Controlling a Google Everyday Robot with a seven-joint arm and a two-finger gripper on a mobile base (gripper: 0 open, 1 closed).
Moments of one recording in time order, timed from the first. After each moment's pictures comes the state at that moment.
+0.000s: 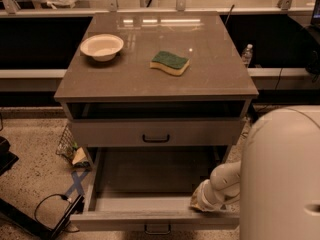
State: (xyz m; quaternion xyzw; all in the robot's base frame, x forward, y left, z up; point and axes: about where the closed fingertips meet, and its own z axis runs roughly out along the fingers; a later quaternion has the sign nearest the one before) arm 0.454 -0.142 0.390 -0.61 0.78 0.07 0.15
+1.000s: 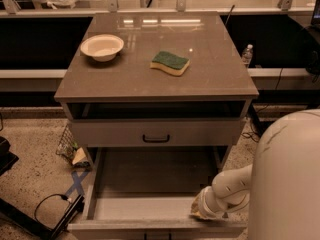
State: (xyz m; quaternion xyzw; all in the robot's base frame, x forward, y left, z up) arm 0.428 -0.139 0.398 -0.62 0.77 0.08 0.16
